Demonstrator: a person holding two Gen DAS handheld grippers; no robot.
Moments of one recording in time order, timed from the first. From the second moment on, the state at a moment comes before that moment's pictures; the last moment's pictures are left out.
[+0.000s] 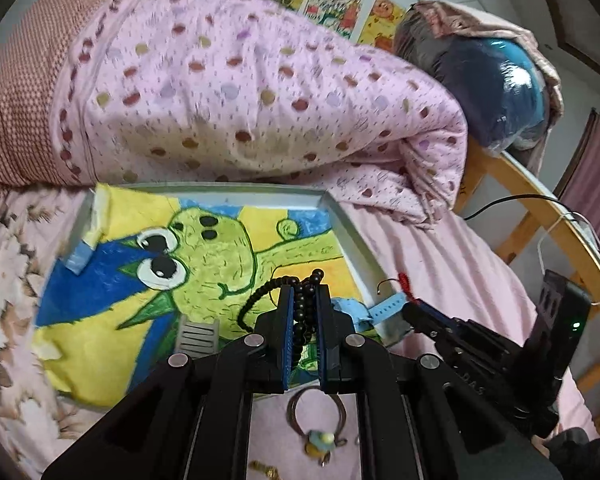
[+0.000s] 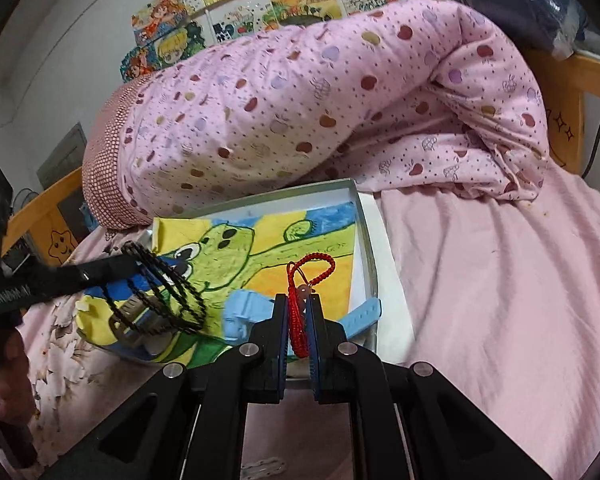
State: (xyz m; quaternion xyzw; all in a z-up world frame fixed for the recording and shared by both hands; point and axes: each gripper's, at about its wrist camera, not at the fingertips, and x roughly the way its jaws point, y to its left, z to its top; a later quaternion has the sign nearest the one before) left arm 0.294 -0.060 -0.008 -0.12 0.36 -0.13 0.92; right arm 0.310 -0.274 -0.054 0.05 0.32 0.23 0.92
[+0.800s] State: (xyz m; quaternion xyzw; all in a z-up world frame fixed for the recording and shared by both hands) left arm 0.305 -0.077 -0.059 -0.09 0.41 -0.11 0.90; right arm 0.315 -0.278 -0.060 0.03 0.32 0.21 0.92
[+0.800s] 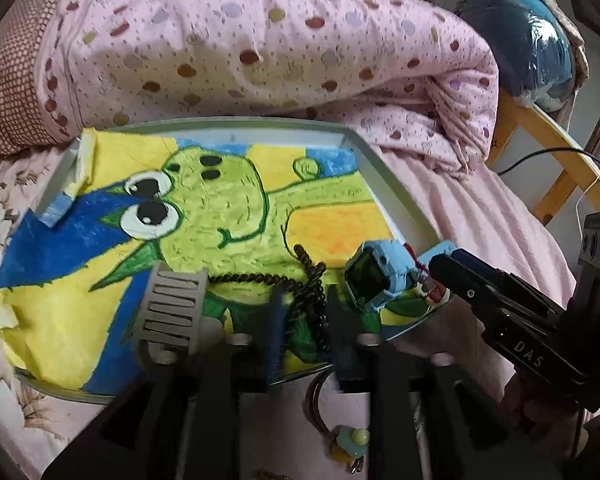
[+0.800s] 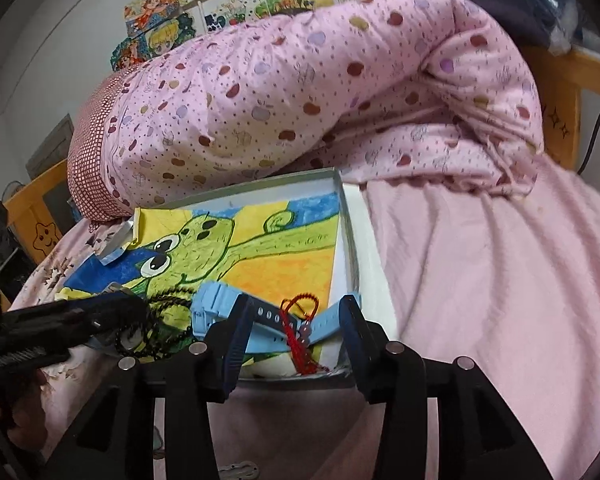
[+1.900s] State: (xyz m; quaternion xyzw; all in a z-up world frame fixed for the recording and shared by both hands) left arm 0.131 -0.019 0.067 -0.10 0.20 -0.03 0.97; right arm 0.135 -0.282 0.061 -0.01 0.13 0.20 0.97
